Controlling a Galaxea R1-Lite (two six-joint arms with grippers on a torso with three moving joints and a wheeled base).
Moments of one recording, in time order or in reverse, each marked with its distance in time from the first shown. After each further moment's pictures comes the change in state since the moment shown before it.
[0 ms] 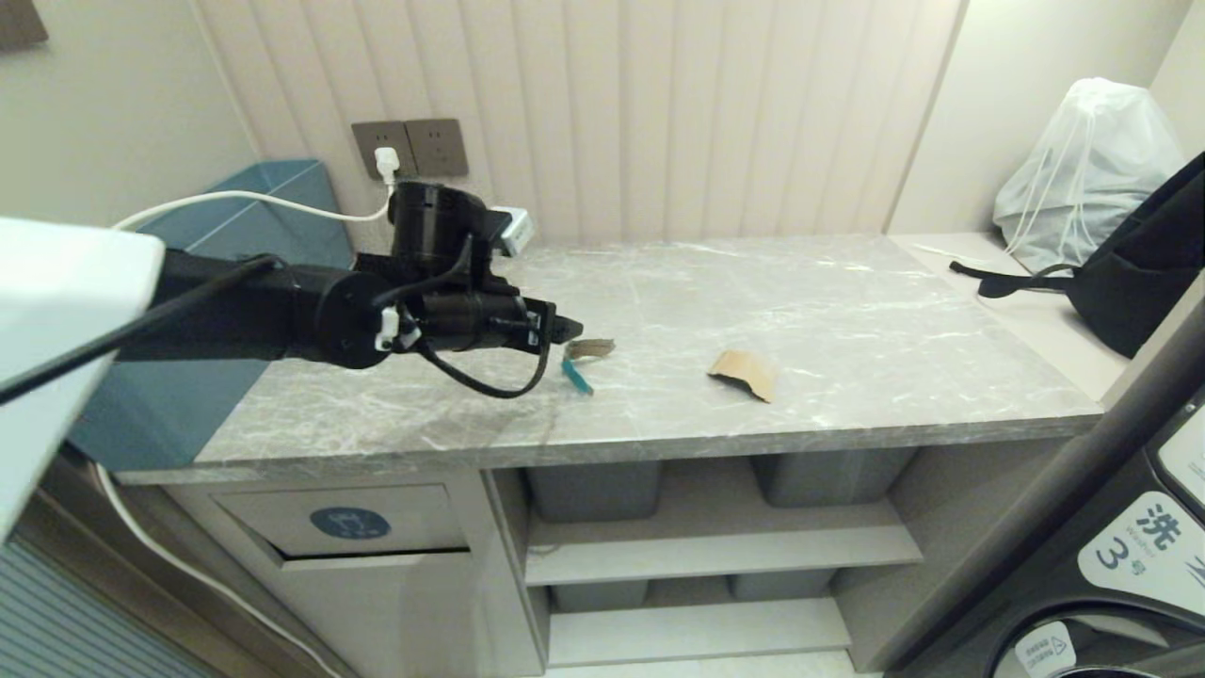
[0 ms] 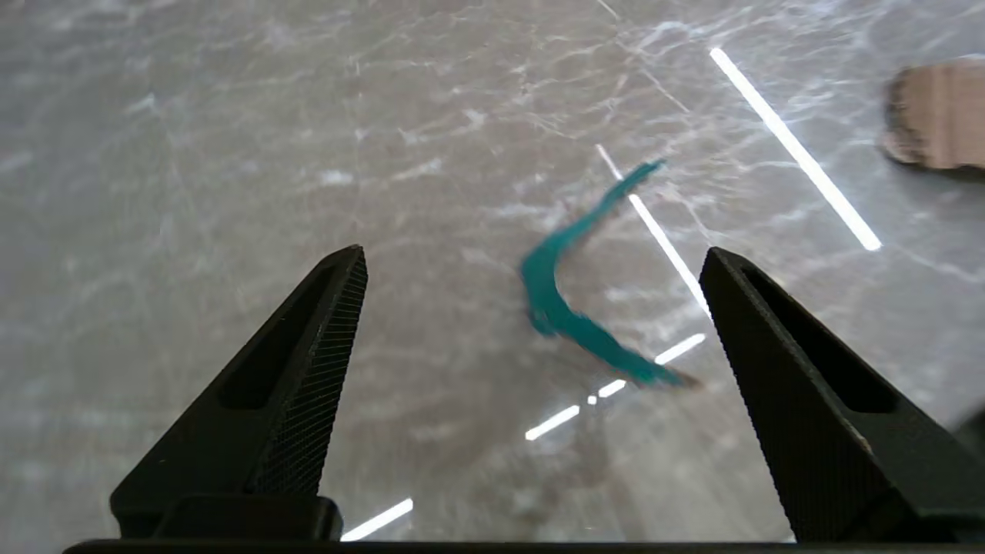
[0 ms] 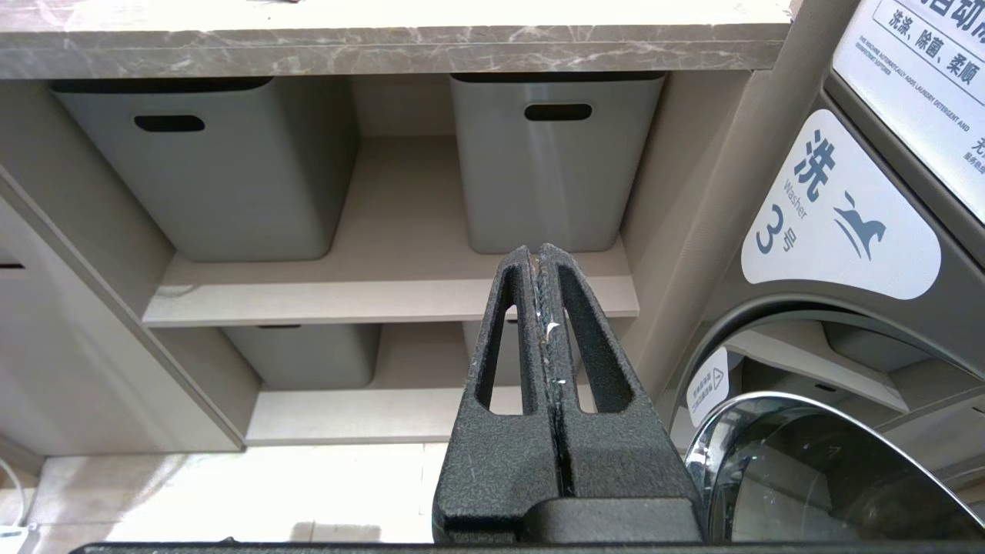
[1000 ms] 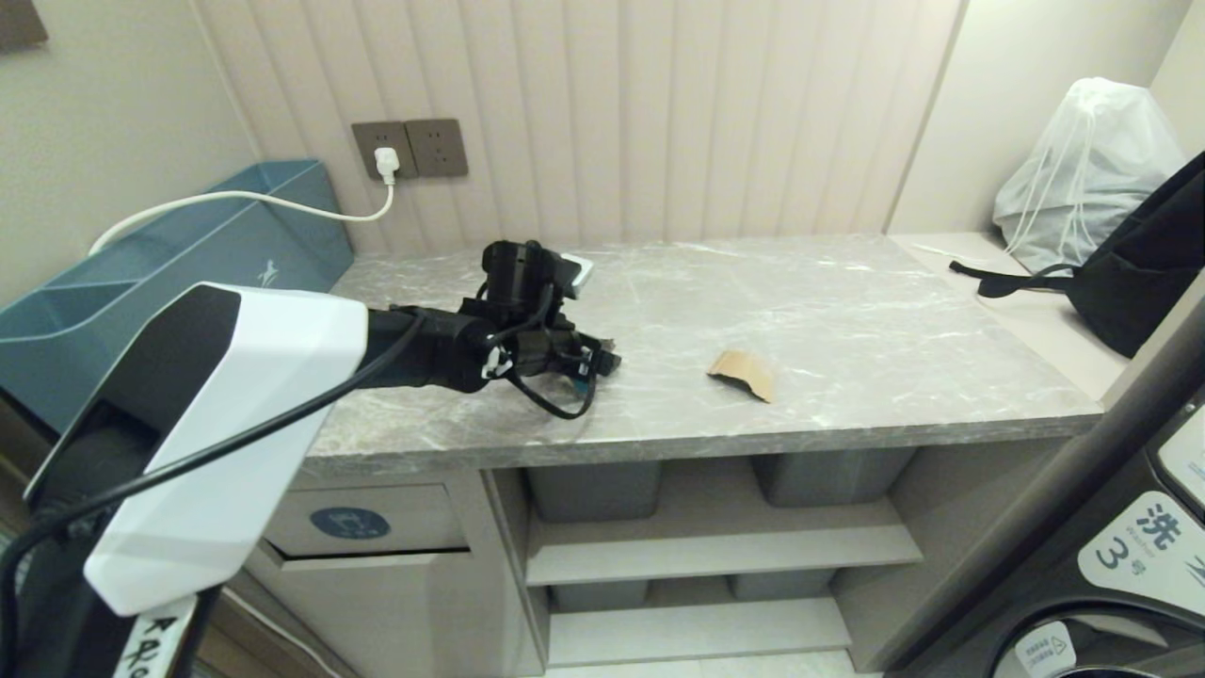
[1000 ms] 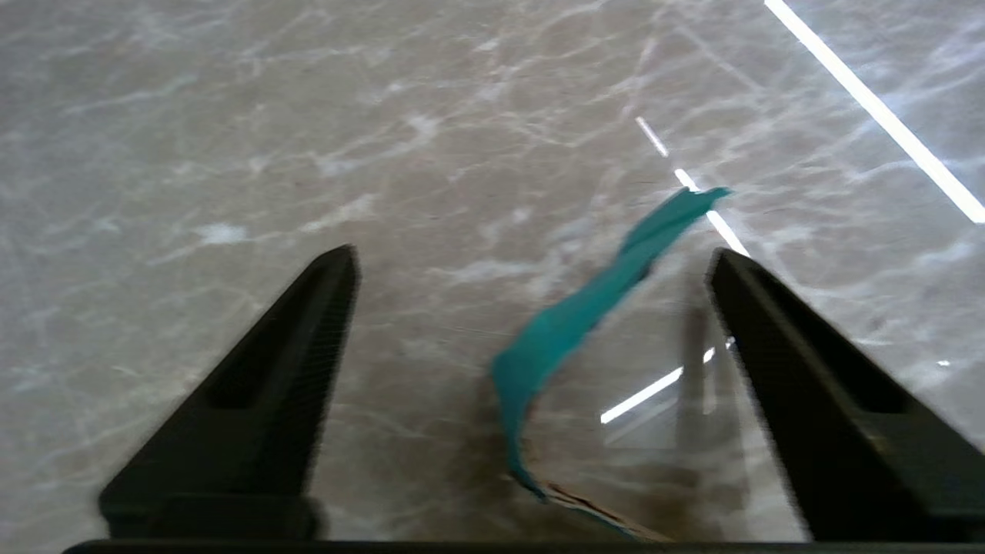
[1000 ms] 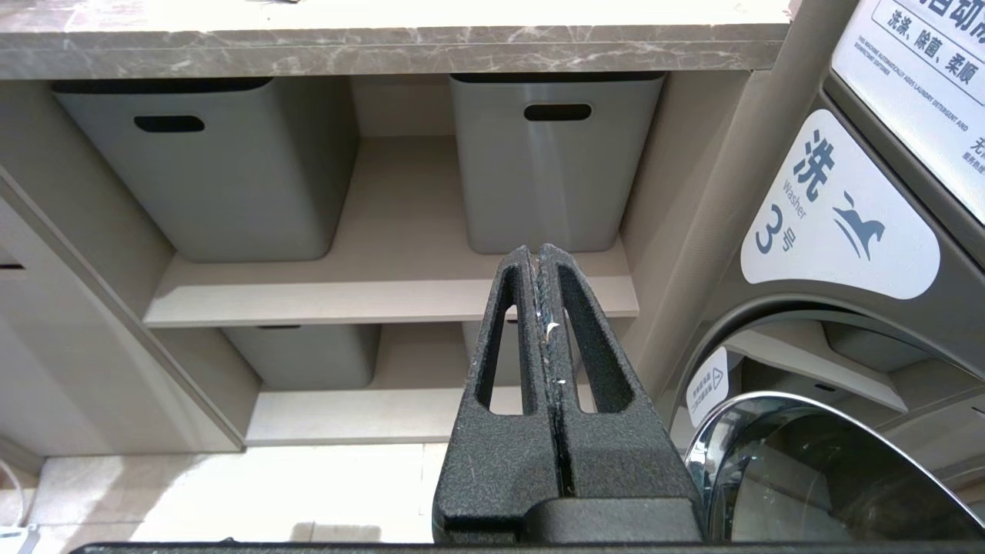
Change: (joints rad) left arm -0.047 0.266 -0.248 0.014 0.072 0.083; right arm 0.000 0.000 0.000 0.000 0.000 0.000
